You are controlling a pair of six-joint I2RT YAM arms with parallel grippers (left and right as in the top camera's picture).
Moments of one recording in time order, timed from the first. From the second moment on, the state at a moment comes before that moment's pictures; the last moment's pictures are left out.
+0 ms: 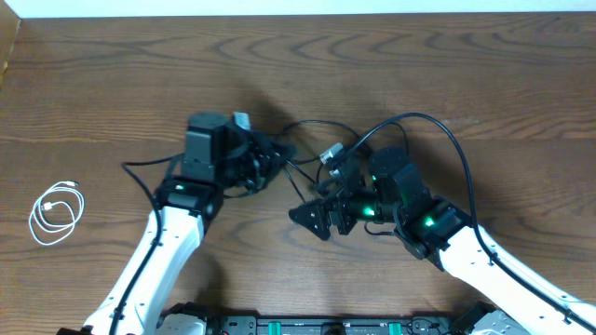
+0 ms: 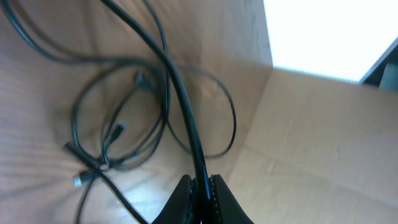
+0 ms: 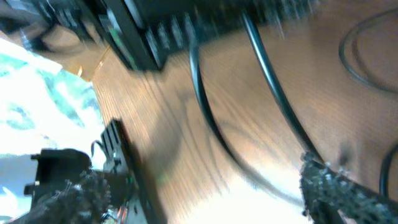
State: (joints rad) left arm -0.20 1.27 0.78 -0.20 0.67 -1.21; right arm 0.67 1.27 0.72 -0.07 -0.61 0.39
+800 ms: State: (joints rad) left arm 0.16 1.27 0.78 0.24 0.15 -1.05; right arm 0.67 1.28 0.72 -0.39 -0.28 0.36
